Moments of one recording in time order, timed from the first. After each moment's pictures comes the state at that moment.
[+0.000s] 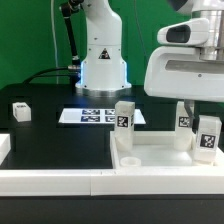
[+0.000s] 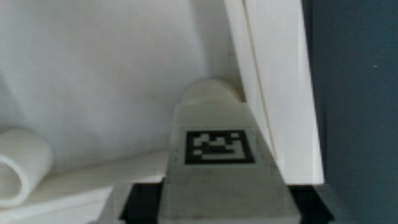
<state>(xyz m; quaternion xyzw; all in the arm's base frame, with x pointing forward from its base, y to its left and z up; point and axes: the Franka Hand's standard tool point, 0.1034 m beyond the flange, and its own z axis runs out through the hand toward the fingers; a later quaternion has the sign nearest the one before) 0.625 0.124 0.080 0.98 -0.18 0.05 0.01</state>
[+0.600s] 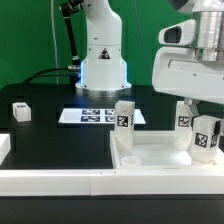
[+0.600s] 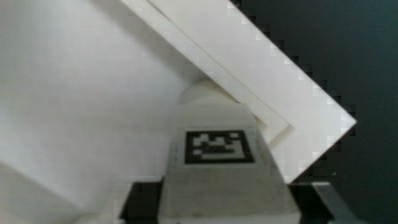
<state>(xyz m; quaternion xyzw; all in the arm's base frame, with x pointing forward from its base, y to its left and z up) 0.624 0.122 0.079 0.89 -0.46 0.04 0.00</state>
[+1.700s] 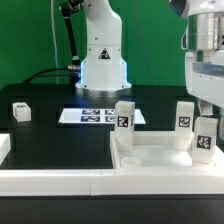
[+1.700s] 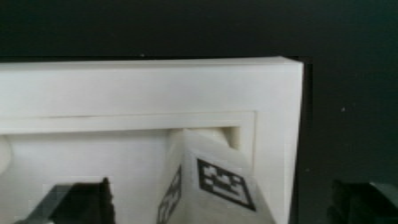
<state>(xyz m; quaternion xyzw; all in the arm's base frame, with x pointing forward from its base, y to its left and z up) 0.628 0.134 0.079 0.71 -0.70 0.03 -0.06</state>
